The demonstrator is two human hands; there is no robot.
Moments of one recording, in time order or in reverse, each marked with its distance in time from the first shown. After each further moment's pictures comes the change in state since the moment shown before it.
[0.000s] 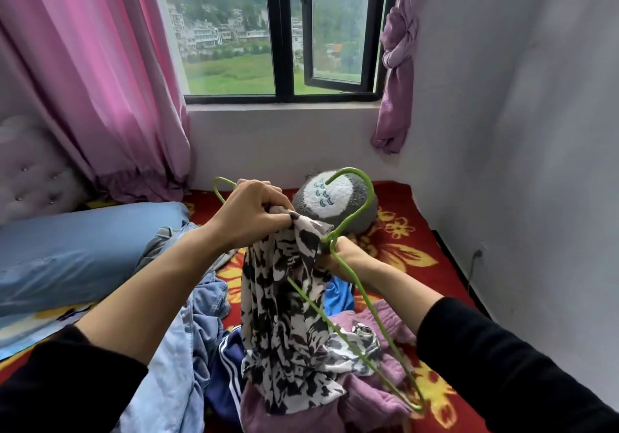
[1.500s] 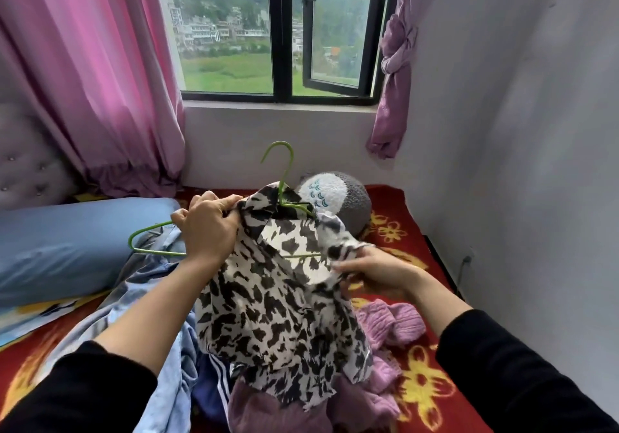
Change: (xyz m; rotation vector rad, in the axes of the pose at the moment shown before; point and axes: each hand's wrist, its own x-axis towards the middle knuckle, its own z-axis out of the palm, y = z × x) left_hand -0.025 -0.055 0.022 0.307 0.551 -0.487; right_hand -0.034 0.005 -0.048 0.335 -0.232 0.244
